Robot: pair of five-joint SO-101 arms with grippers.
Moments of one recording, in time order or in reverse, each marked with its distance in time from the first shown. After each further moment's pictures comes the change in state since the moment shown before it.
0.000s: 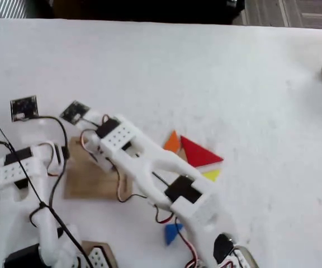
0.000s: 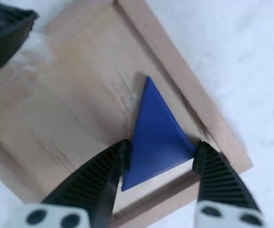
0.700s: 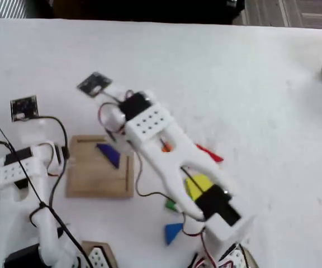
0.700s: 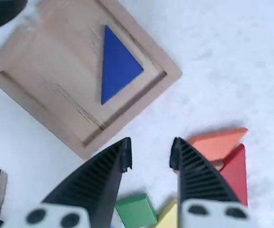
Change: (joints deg) left arm 0.0 0.0 0.0 0.0 0.0; right arm 9.3 -21.7 -0.9 22.4 0.4
